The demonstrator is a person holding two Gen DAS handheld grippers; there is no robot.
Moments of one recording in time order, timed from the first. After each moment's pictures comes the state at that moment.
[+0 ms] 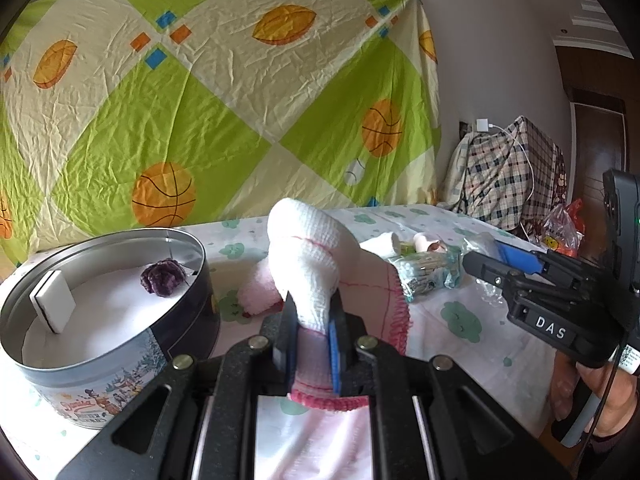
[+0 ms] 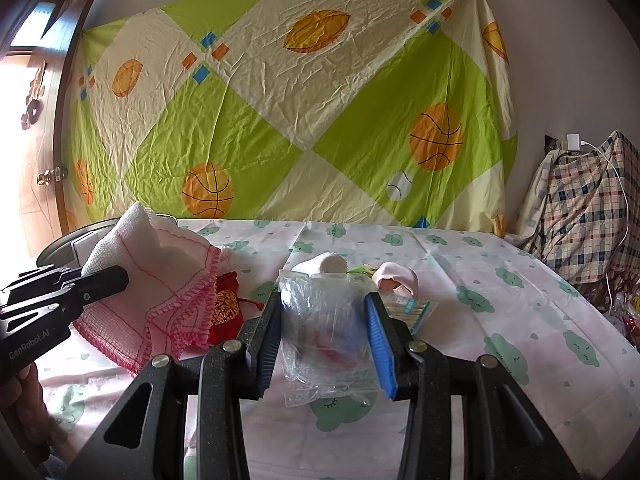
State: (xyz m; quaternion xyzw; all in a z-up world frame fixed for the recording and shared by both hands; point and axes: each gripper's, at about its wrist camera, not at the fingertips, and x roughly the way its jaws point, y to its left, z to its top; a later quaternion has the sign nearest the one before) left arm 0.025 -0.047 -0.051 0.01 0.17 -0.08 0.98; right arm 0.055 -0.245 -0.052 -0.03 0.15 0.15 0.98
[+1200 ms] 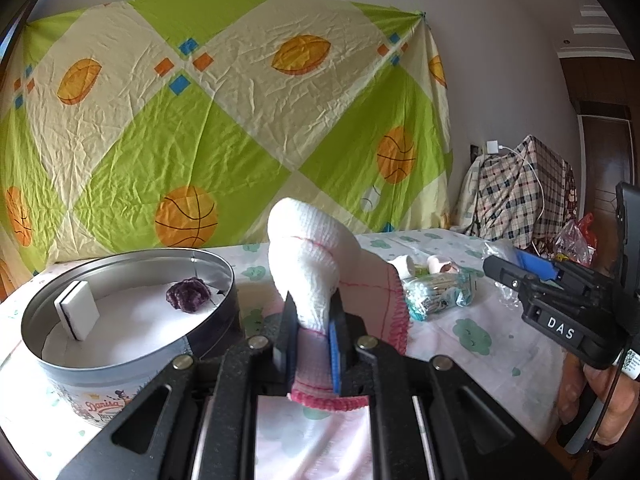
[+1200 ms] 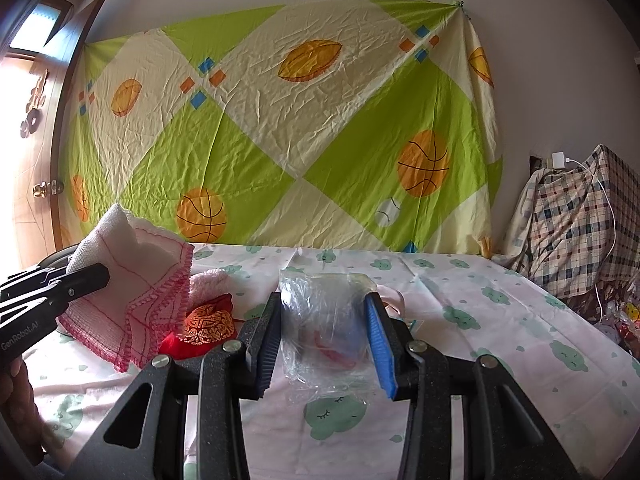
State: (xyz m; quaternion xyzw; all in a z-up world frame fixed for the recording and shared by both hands) left arm 0.006 -0.035 -0.048 0.01 0.12 -0.05 0.99; right arm 0.041 -0.248 -0.049 -0.03 0.10 0.13 0.99
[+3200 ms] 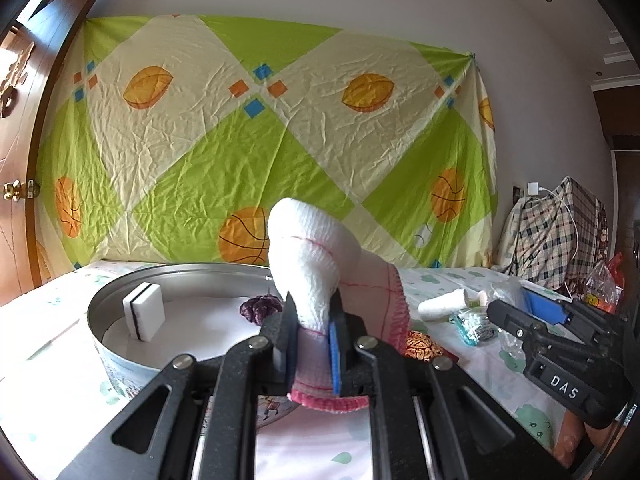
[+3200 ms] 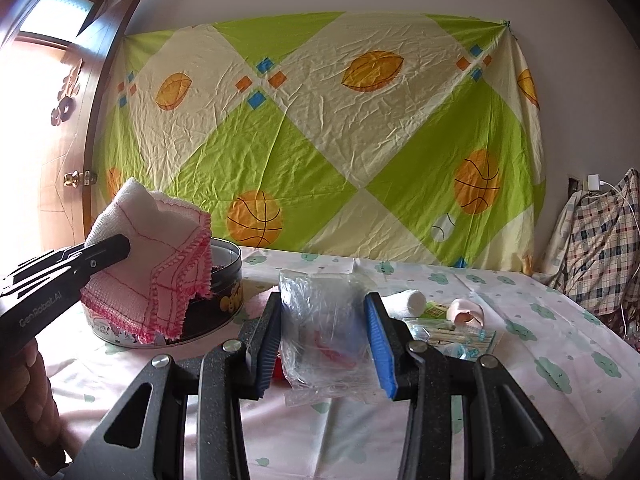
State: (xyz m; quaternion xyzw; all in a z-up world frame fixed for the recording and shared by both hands) left arm -0.020 0.031 -0.045 -0.03 0.06 0.03 1.00; right arm 0.017 -0.172 -0.051 -0.05 0.08 0.18 0.98
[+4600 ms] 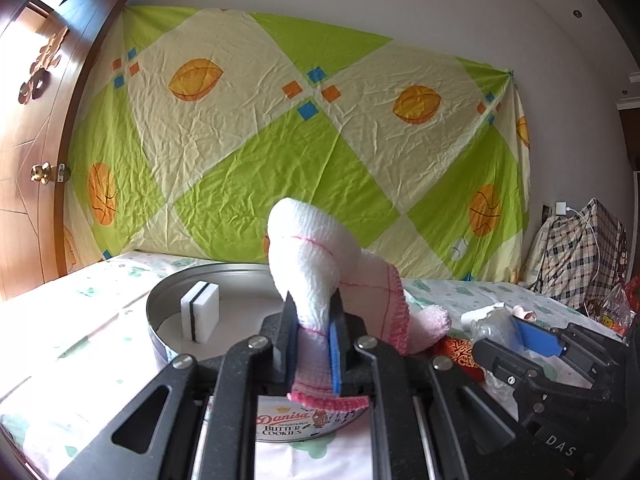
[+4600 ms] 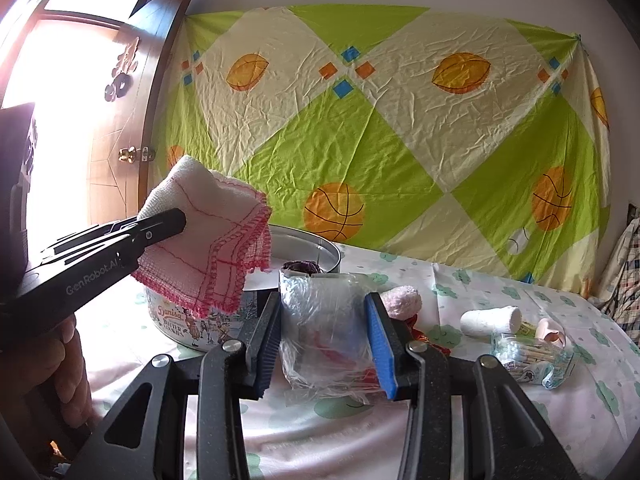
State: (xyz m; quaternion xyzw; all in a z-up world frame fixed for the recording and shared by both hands) left arm -0.032 0.082 -0.043 -0.07 0.05 0.07 0.99; right arm 0.004 -0.096 -0.053 -0.09 0.09 0.28 0.95
